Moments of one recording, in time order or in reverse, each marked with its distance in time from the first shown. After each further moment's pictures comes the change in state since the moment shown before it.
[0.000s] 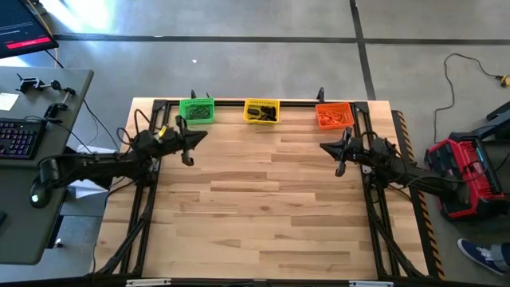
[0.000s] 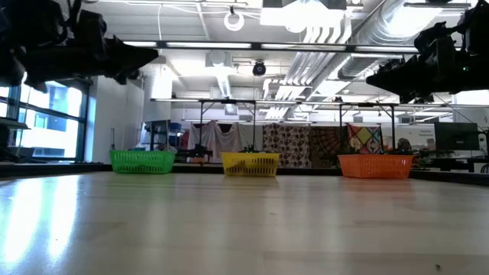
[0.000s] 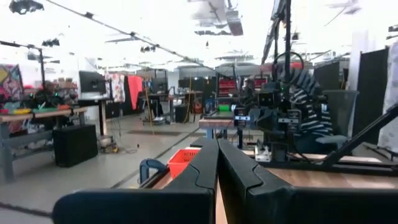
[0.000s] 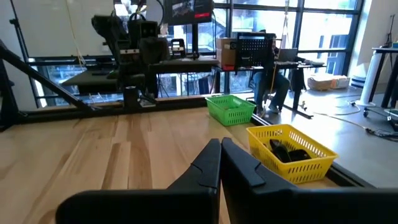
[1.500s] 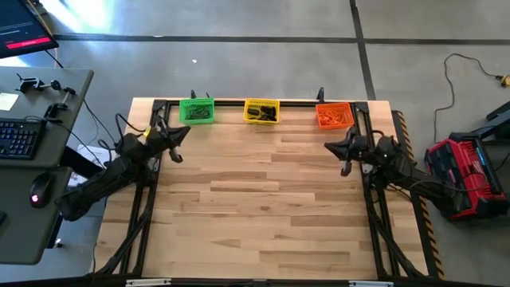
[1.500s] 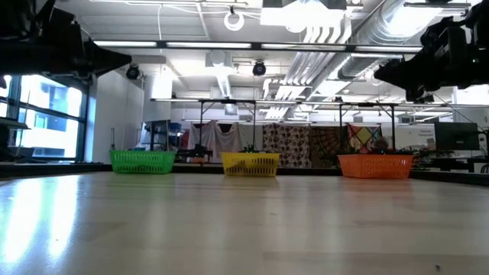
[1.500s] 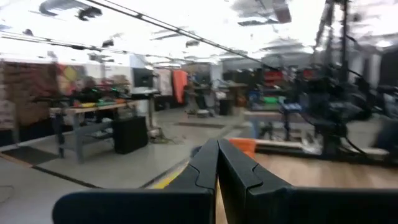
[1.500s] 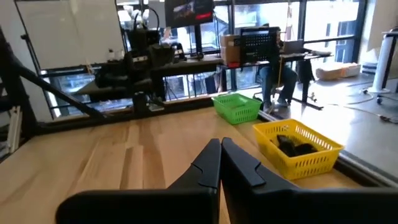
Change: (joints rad) left arm 0.136 -0.790 0.003 -0.838 -0.076 0.054; right arm -0.071 -0.147 0.055 -0.210 -0.089 0.082
